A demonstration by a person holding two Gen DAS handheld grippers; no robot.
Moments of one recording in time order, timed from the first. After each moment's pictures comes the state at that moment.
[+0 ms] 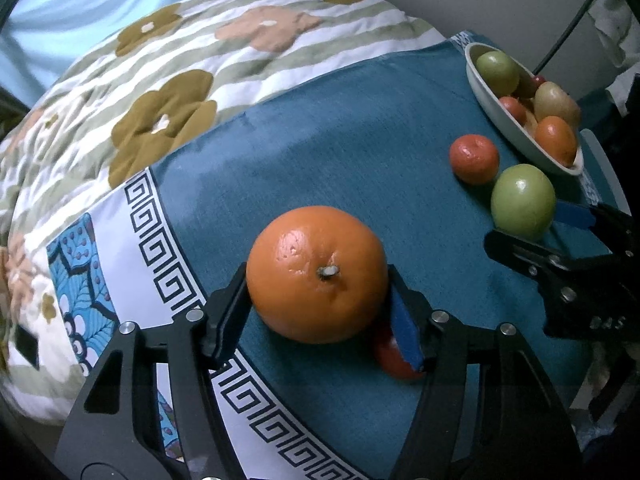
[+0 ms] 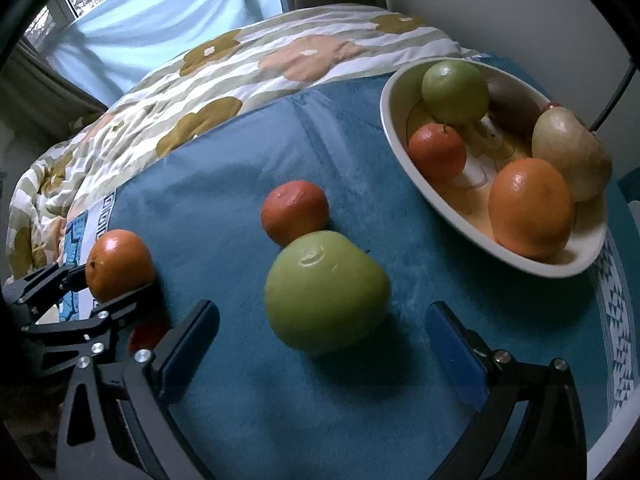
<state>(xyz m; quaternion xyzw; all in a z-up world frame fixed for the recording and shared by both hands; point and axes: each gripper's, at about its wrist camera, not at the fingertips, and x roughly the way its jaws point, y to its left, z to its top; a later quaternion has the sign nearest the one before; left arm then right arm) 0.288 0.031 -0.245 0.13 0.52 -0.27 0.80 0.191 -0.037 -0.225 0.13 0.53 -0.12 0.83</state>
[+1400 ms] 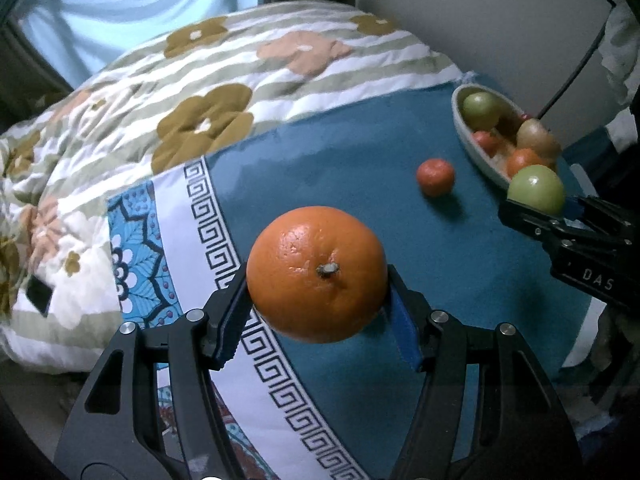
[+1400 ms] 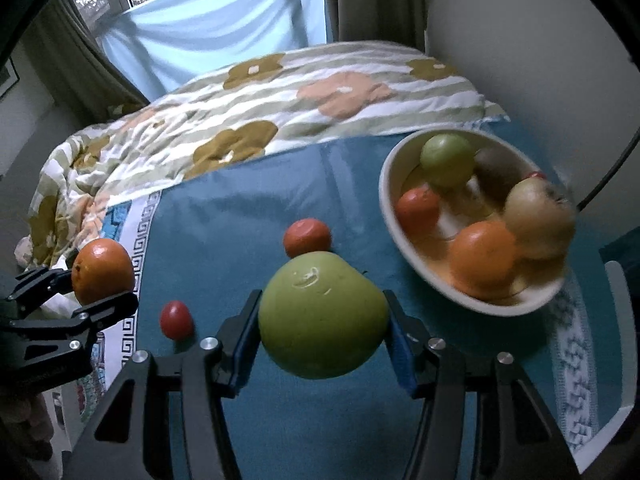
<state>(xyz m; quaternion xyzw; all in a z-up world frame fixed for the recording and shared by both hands) 0.229 0.040 -0.183 0.09 0.50 -0.21 0.84 0.160 -0.044 -0.166 0.08 0.48 -0.06 0.87</state>
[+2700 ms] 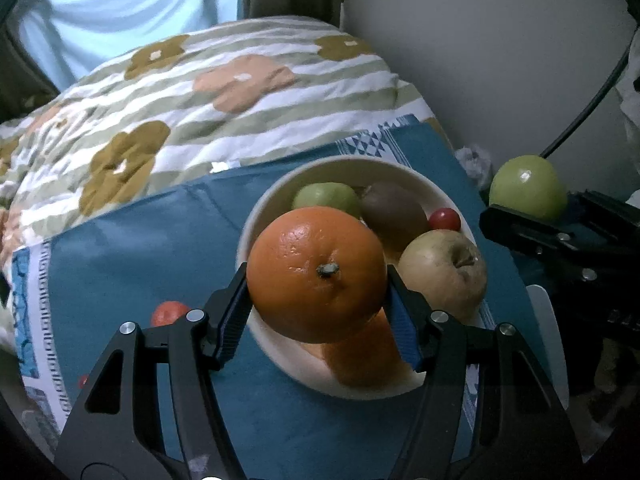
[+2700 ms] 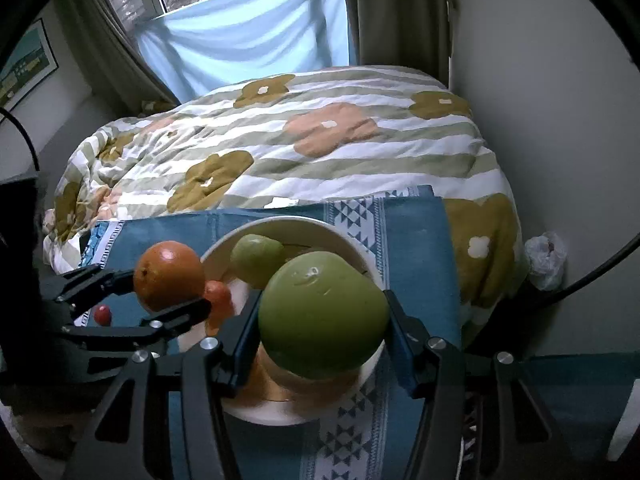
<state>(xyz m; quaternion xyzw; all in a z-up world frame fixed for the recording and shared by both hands) 0.263 -0.219 -0.183 0.04 0.49 -0.18 0.85 0.198 -0.262 -0.126 0.03 0.47 0.05 0.88</state>
